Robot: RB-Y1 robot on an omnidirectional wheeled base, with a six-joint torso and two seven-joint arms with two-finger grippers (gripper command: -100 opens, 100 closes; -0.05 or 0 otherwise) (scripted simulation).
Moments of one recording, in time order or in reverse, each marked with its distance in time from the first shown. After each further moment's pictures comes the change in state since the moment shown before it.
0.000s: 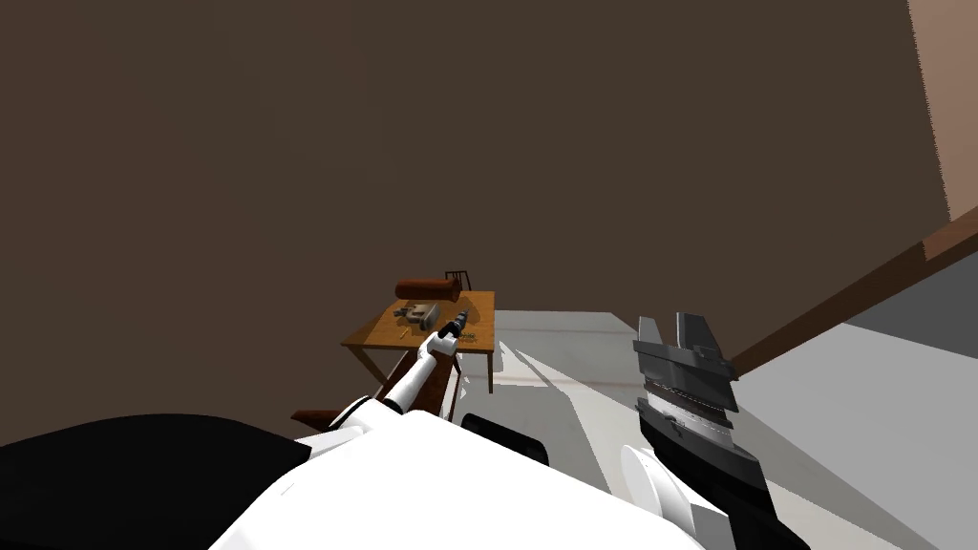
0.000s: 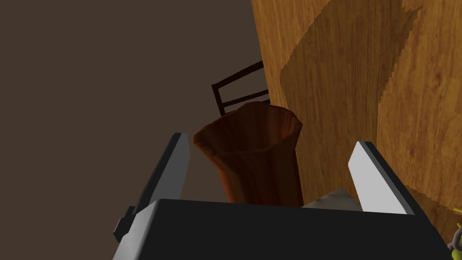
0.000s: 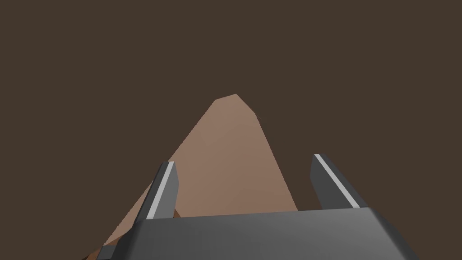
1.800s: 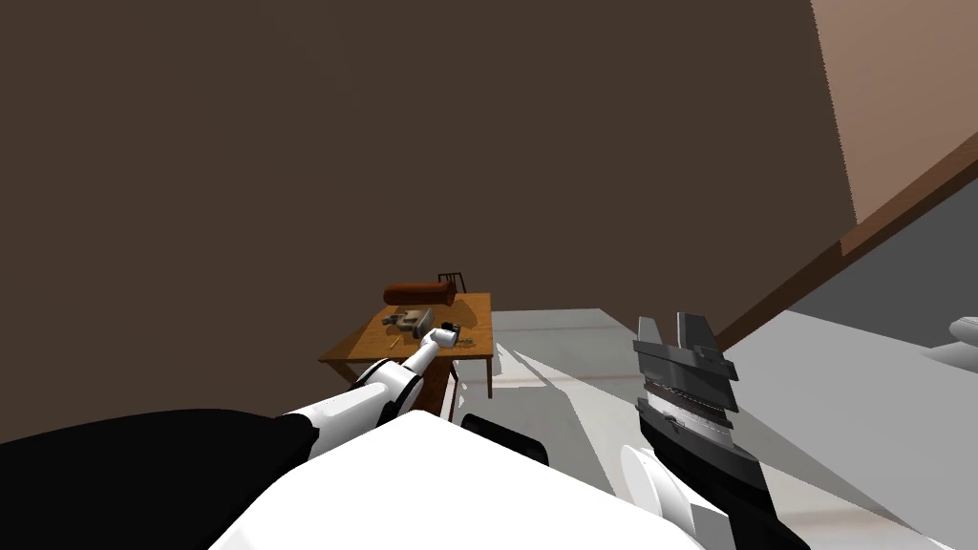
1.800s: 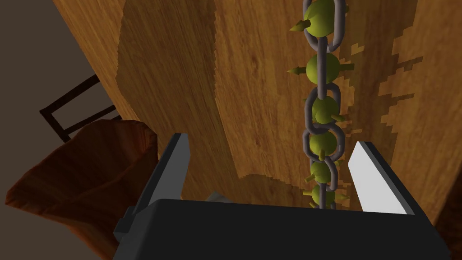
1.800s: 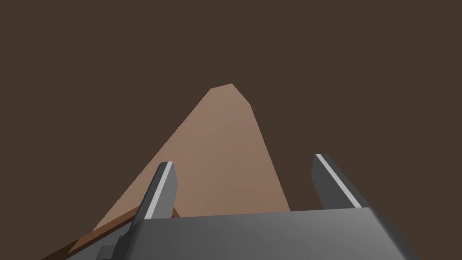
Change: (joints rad) left arm -0.253 0.060 0.001 0.515 0.096 0.307 0.058; right arm 0.000 0.000 0.000 0.000 0.000 0.000 0.000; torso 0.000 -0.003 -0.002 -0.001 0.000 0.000
